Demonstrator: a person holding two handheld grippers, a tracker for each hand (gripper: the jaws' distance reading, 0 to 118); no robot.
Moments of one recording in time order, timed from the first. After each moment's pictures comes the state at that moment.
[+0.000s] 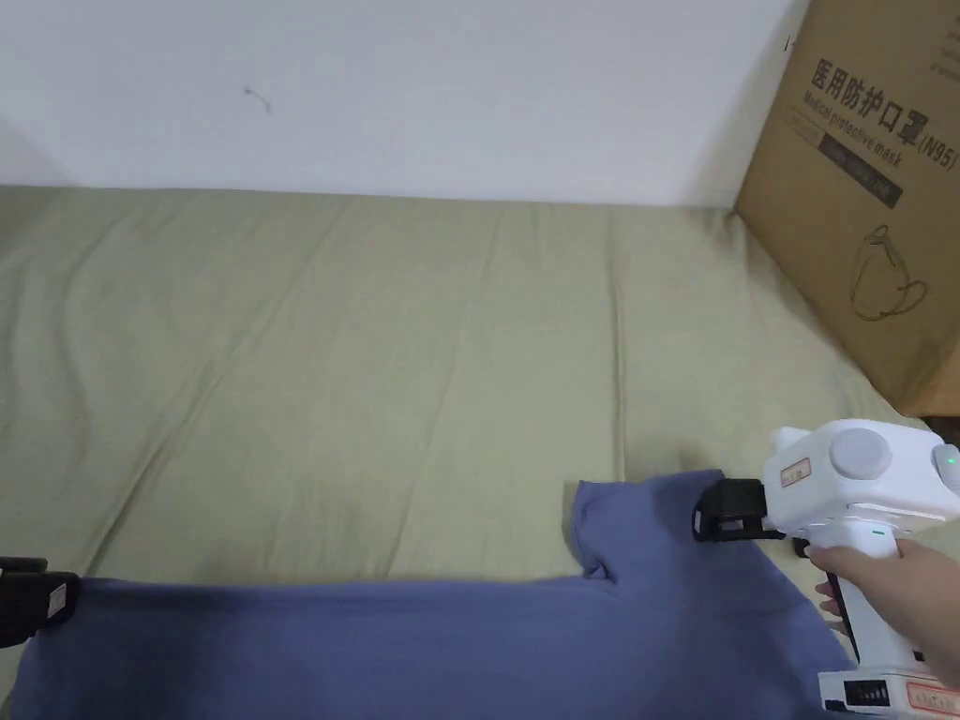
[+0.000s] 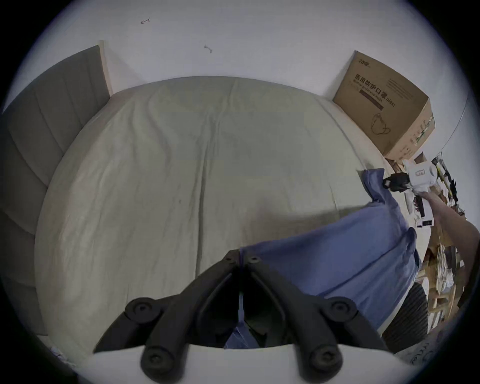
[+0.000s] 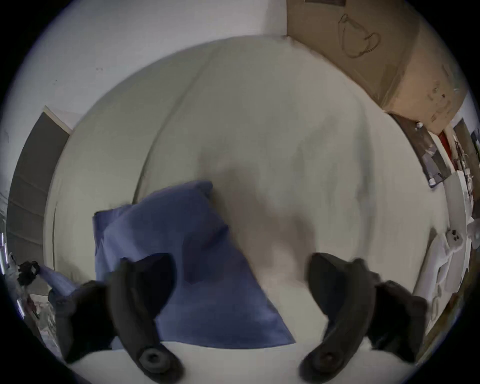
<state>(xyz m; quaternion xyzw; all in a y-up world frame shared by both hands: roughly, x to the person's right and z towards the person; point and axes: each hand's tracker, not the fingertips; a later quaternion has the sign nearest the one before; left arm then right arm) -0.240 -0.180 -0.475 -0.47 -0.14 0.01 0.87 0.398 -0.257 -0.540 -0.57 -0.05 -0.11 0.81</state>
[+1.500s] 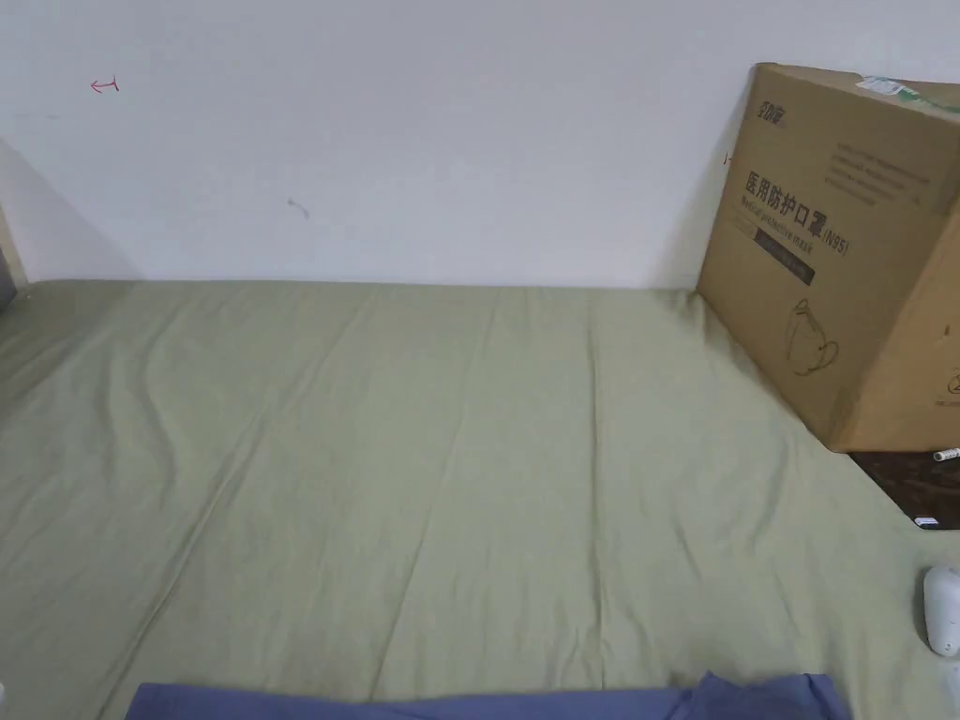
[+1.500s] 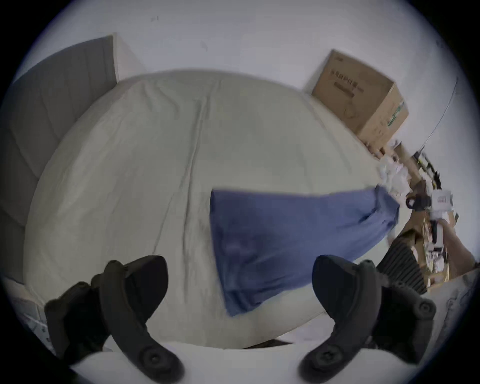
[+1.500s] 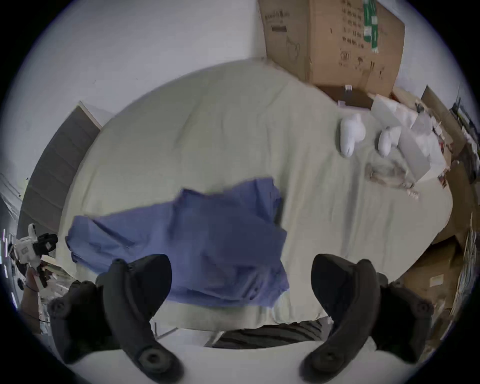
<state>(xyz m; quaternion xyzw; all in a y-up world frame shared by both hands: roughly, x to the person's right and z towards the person) -0.285 -0.168 -0.281 -0.43 -0.19 0.04 0.88 0.375 -0.166 -0.203 -0.47 -0.05 -0.13 0.87</state>
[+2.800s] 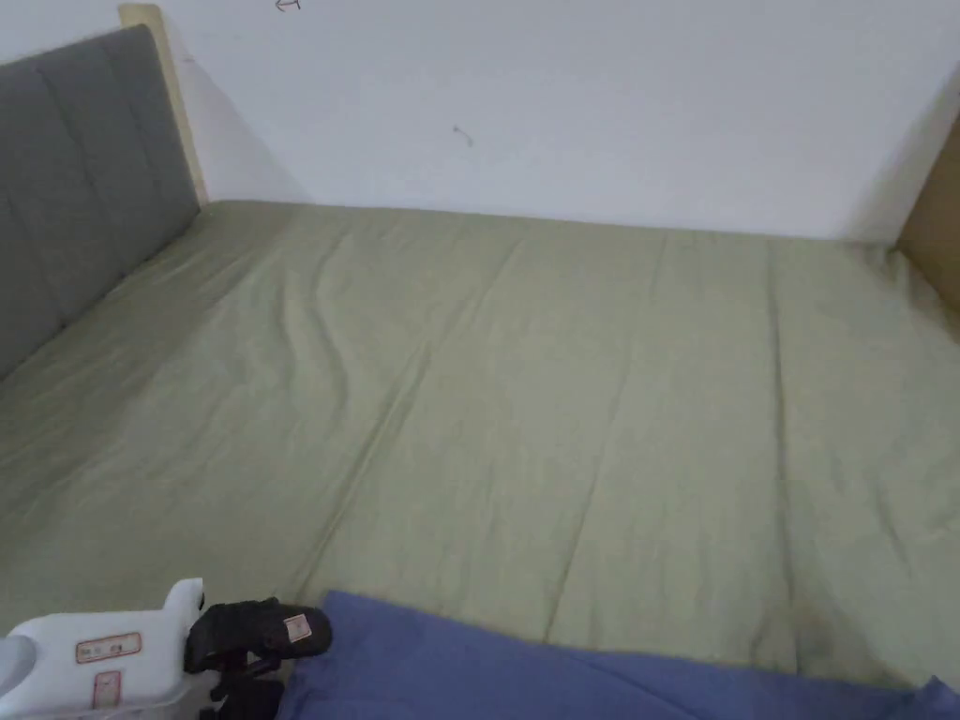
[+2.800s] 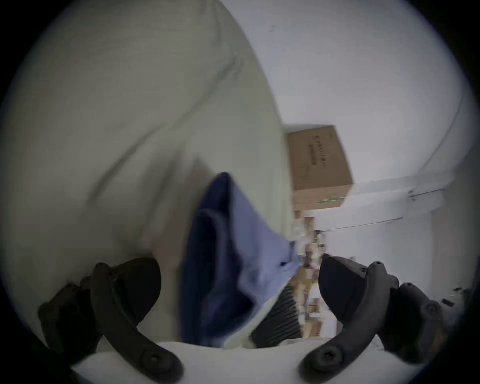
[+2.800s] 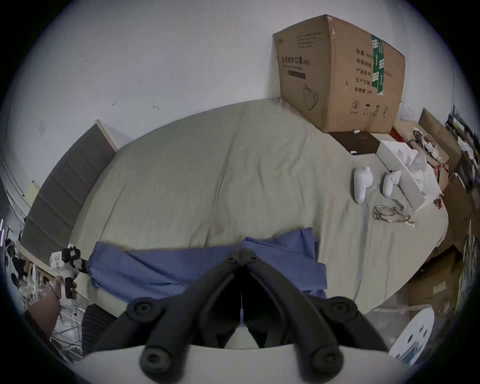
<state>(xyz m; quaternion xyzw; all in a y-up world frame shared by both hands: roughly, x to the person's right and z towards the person) -0.339 -0.304 -0.357 -0.46 -0.30 0.46 0.70 0.303 -0.111 -0.217 -0.40 -0.05 -0.12 0.91</state>
